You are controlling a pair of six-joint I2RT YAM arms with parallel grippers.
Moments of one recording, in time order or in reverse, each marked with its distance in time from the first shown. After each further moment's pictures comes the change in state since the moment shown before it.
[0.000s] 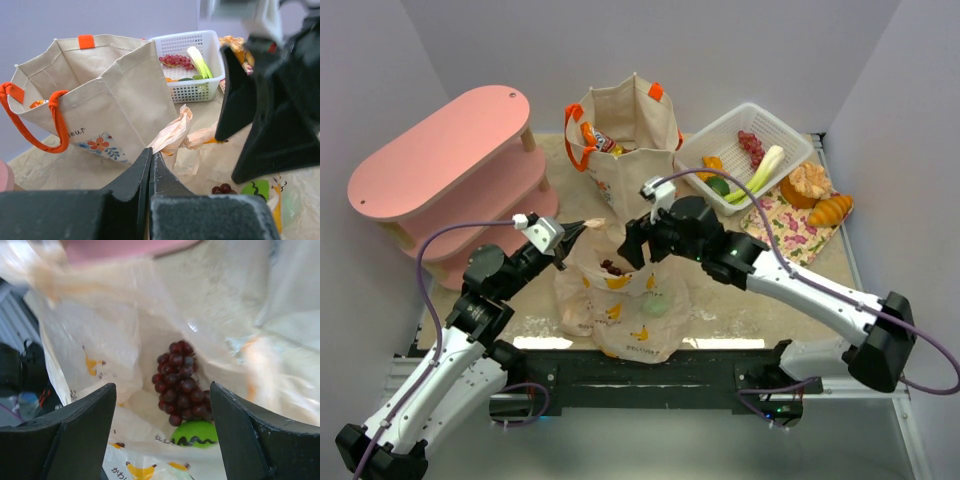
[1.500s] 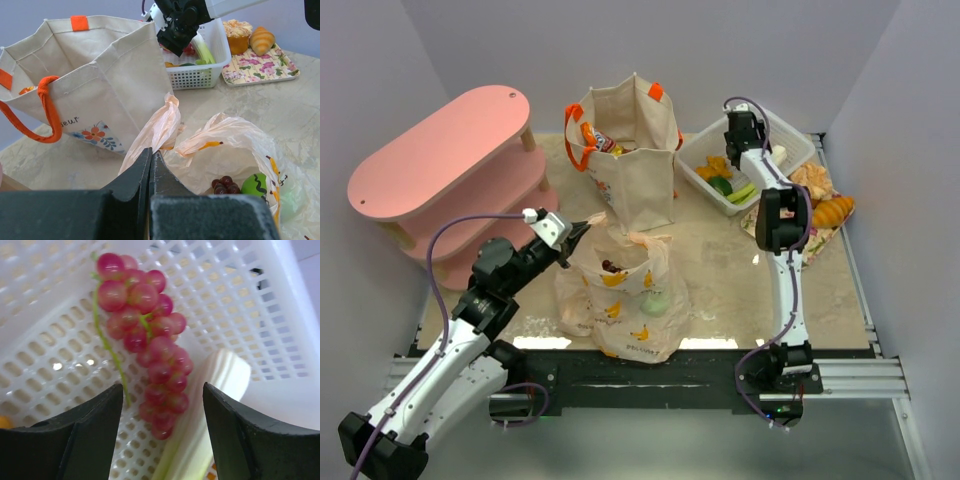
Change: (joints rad) left arm 0.000 0.063 0.000 -0.001 -0.007 0.003; right arm -0.798 1.249 1.178 -0.118 0.633 -0.643
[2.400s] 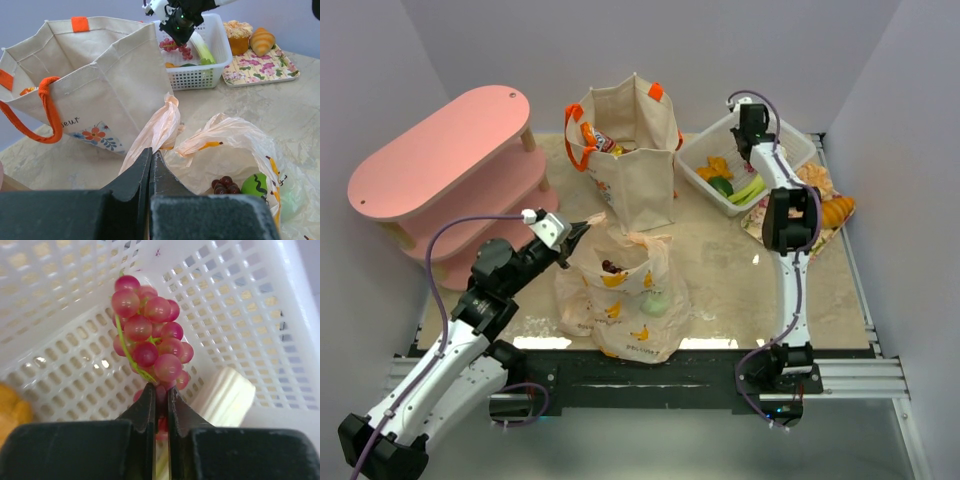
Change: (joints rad) left arm 0.000 -0.003 0.000 -0.002 0.000 0.000; right arm -0.043 -0.032 0.031 -0.065 -0.219 -0.029
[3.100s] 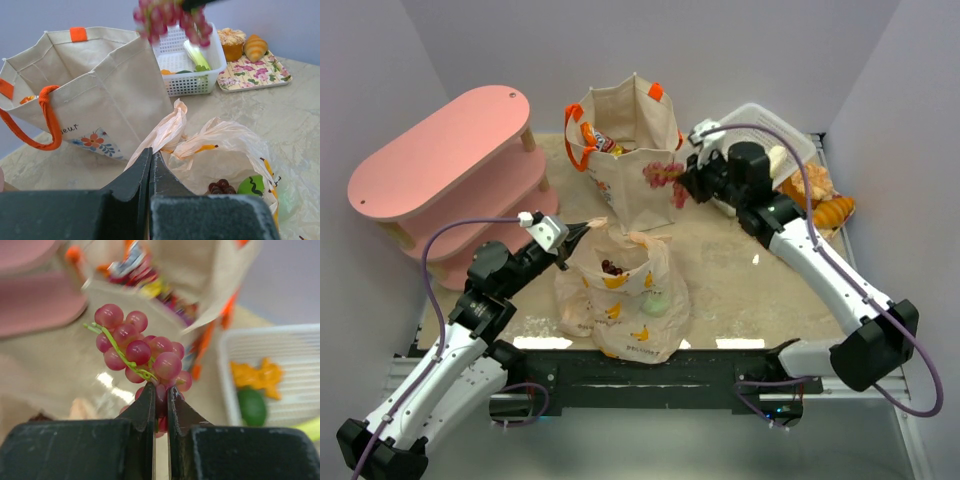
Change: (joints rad) left arm 0.000 -0.031 0.000 0.001 0.023 -0.004; right arm 0.373 -1.217 -0.977 0.173 -0.472 0.296
